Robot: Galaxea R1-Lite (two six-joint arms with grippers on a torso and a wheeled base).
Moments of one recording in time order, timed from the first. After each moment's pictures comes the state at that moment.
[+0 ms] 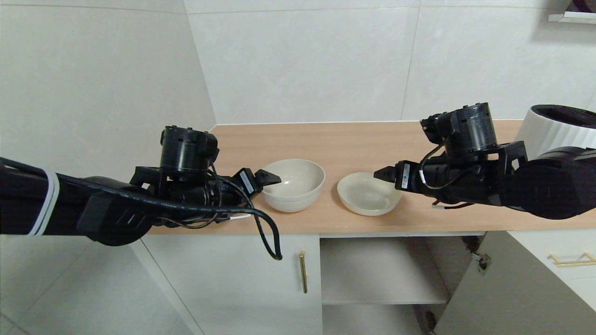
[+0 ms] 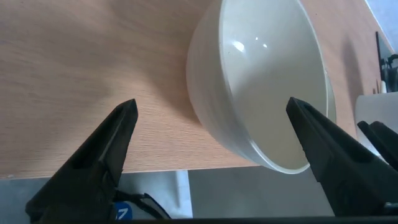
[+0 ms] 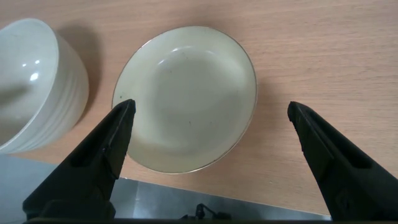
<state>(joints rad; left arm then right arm) -0.38 1.83 -1.04 -0.27 -0.09 -0.79 0.51 1.82 -1.22 -0.13 -0.18 0.43</state>
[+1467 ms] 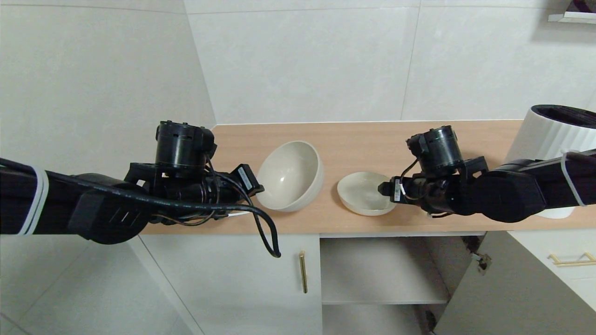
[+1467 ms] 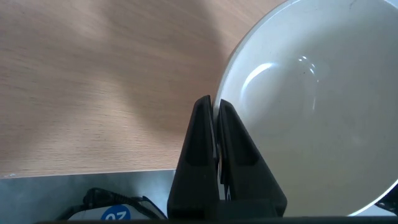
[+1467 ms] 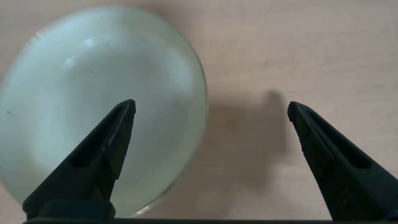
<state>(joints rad) -0.38 1.82 -1.05 -0.26 -0.09 -0.80 0.51 1.95 -1.26 -0.10 -0.38 0.38</state>
